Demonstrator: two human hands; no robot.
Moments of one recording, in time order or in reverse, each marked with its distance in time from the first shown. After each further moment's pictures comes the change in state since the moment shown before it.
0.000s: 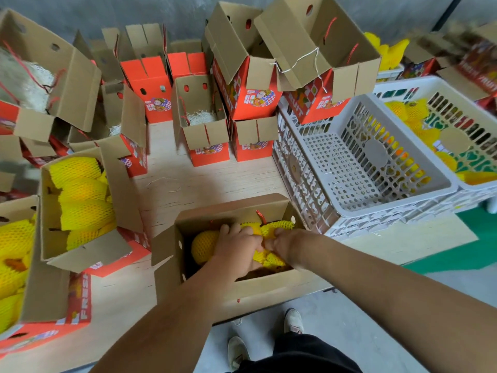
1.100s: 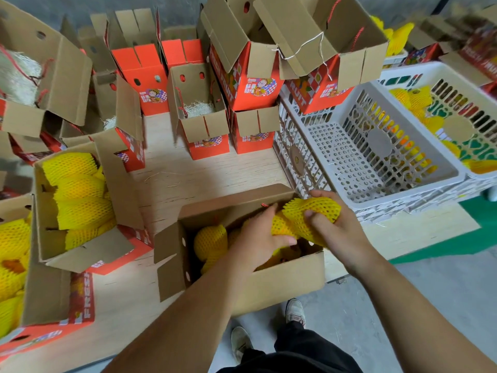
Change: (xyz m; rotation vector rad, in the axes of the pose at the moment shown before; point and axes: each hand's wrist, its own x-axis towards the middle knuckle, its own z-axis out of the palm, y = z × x) left_hand 0.009 0.025 -0.029 -0.990 0.046 -0.119; right_hand -0.043 0.026 0.050 1.623 1.031 0.033
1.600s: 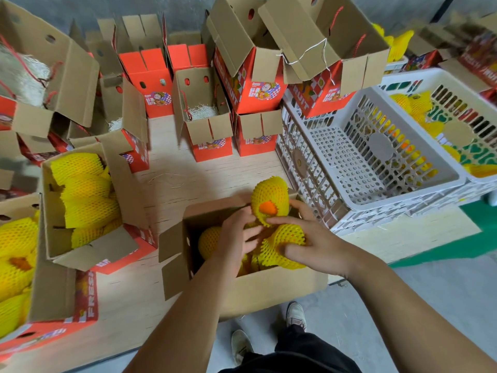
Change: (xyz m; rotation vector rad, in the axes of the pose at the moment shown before) left_hand -0.026 0.003 -0.029 -0.960 0.202 -0.374; right_hand -0.002 -0.004 0.024 -0.415 -0.550 -0.169
